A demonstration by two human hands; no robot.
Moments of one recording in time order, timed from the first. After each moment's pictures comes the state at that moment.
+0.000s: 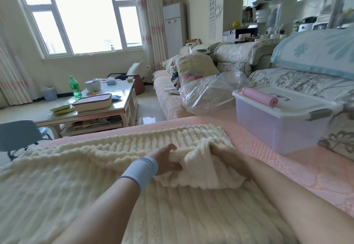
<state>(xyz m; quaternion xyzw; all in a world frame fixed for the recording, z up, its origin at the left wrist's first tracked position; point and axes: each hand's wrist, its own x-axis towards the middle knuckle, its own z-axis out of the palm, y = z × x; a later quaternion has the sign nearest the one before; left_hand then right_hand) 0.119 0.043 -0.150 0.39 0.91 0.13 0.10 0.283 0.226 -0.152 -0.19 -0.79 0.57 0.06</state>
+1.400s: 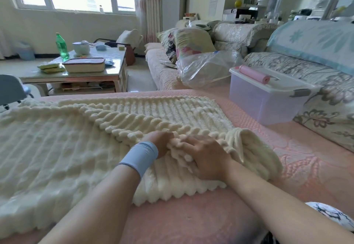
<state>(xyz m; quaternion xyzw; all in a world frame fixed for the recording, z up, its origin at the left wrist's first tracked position) 0.175 -0.034 -0.190 0.46 0.89 0.03 0.02 0.338 0.093 -0.199 0.07 -0.98 -0.02 0.21</state>
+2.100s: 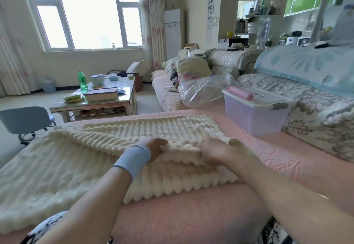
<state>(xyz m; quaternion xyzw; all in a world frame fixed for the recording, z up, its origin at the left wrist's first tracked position) 0.249 -0.101 -0.106 0.47 0.88 -0.06 0.02 0.401 0.062 -0.098 -0.17 -0.98 -0.01 -0.10</state>
